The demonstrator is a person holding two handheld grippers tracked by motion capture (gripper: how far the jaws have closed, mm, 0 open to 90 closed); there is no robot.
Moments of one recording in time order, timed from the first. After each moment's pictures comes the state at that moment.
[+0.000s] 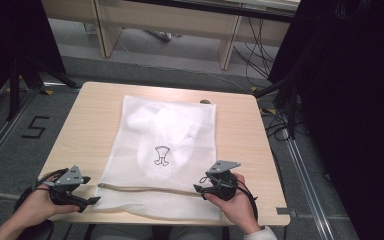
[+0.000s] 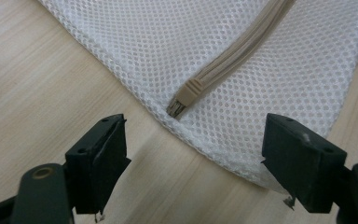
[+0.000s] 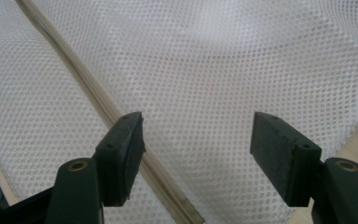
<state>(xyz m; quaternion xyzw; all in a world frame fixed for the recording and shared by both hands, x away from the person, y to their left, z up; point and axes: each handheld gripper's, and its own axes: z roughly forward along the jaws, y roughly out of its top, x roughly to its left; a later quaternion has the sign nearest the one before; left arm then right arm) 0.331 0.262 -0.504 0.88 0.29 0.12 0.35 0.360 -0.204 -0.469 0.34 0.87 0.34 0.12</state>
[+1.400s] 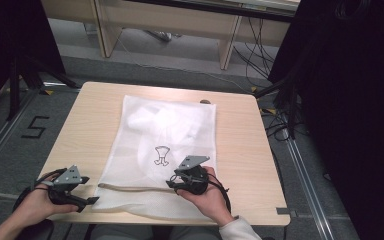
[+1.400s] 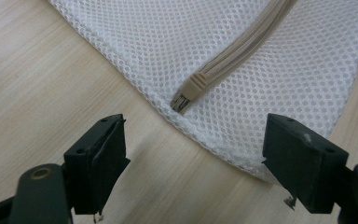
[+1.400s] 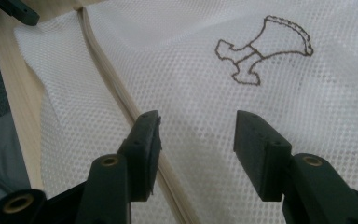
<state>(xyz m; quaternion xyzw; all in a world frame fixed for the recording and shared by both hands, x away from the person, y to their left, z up) 0.330 0.265 -0.505 0.88 0.31 0.11 0.35 0.368 -0.124 -0.462 0.27 0.88 0.38 0.10</state>
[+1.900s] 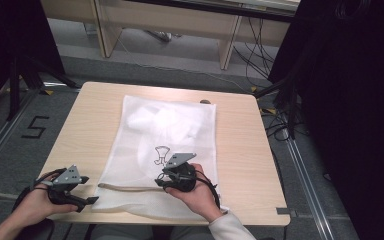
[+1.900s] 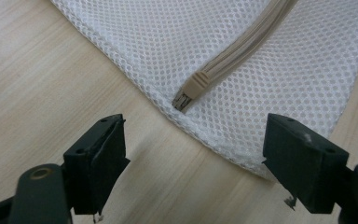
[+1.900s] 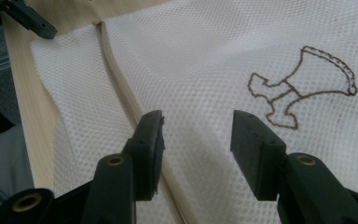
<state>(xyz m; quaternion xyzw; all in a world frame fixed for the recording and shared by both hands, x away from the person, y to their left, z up) 0.332 0.266 -0.505 0.88 0.30 0.12 0.35 0.375 -0.091 -0.462 0.23 0.89 0.38 0.09</state>
